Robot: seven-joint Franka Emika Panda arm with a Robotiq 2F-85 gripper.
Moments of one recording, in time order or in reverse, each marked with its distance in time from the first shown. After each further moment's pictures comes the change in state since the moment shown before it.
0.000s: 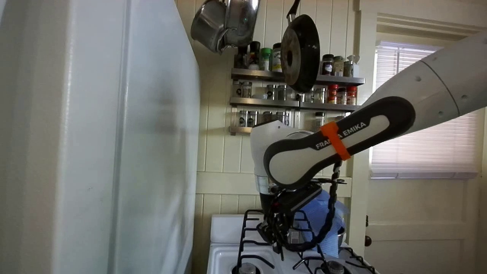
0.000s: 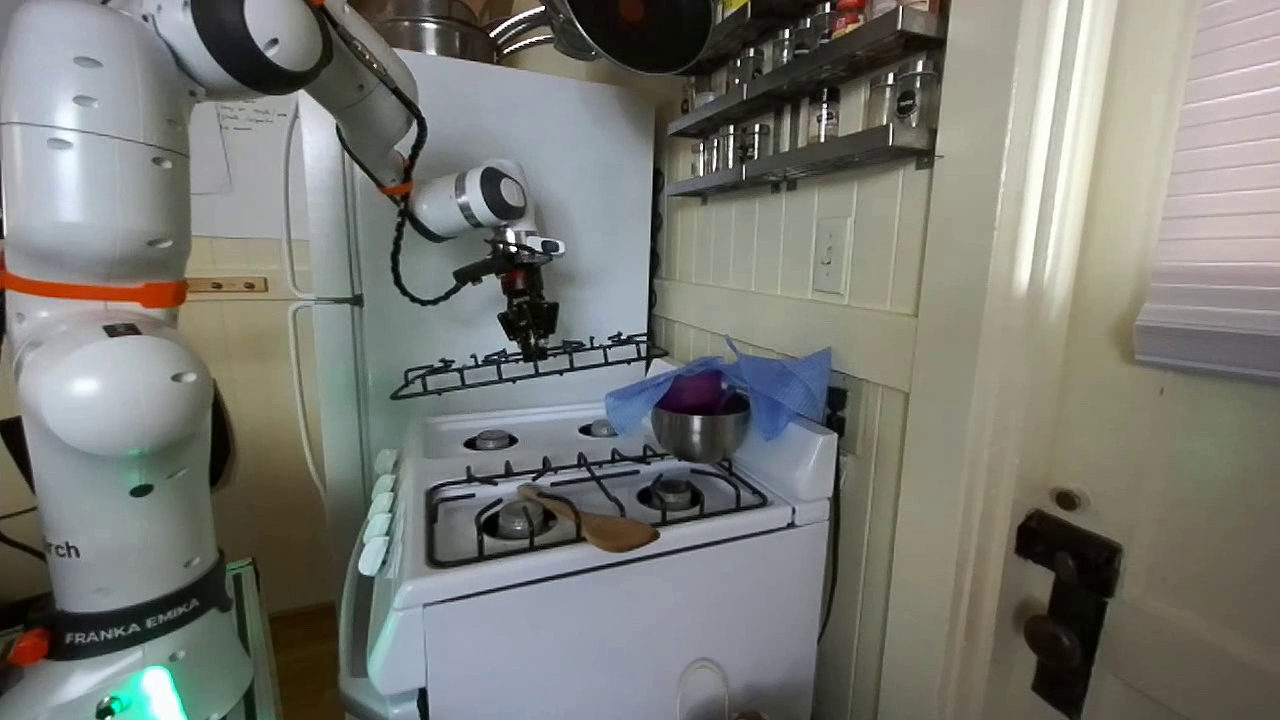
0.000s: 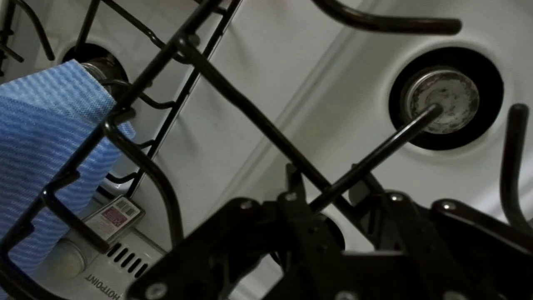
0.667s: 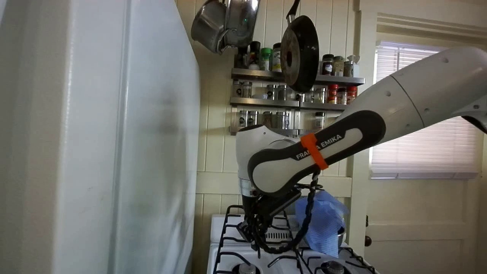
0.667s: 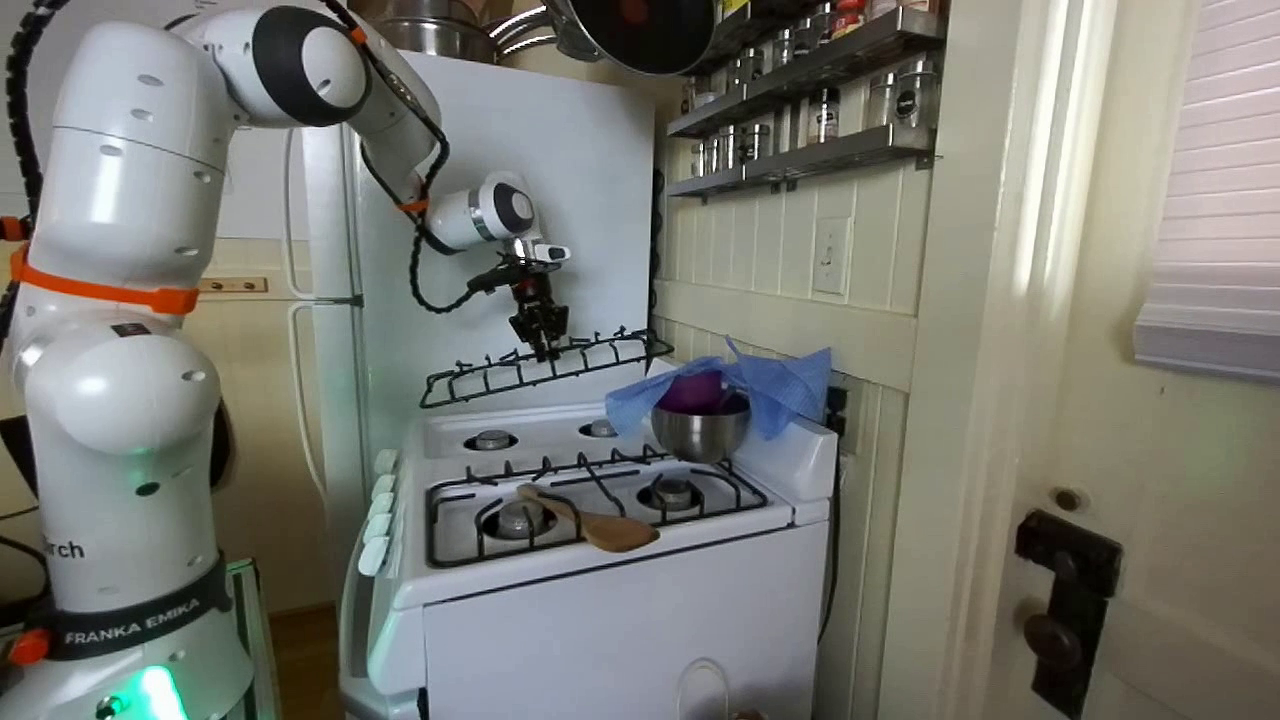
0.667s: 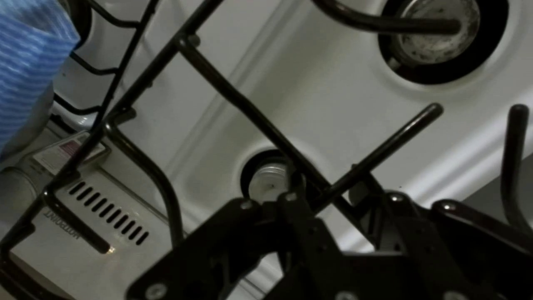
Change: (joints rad) arm 0.051 0.134 -0.018 0.125 -0.061 0.090 0.025
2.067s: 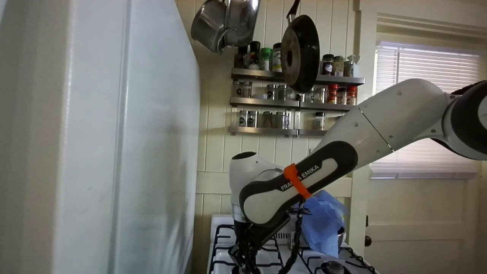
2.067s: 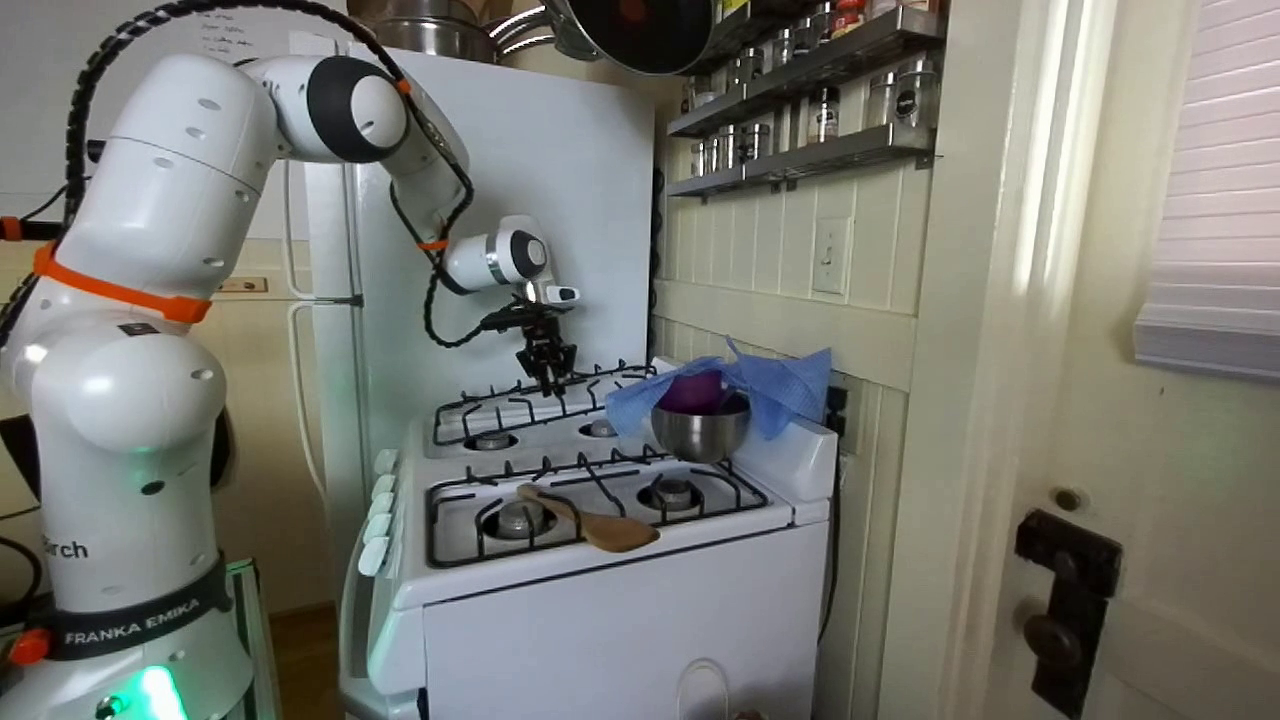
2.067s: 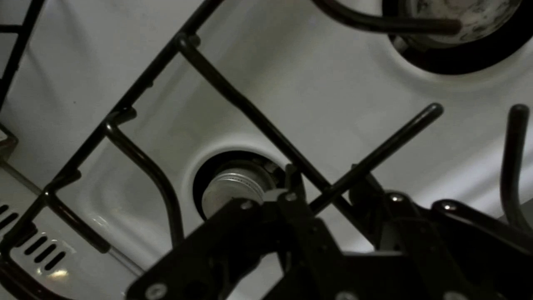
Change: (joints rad) arm 0.045 0.160 -0.058 0.030 0.002 0.138 -0.058
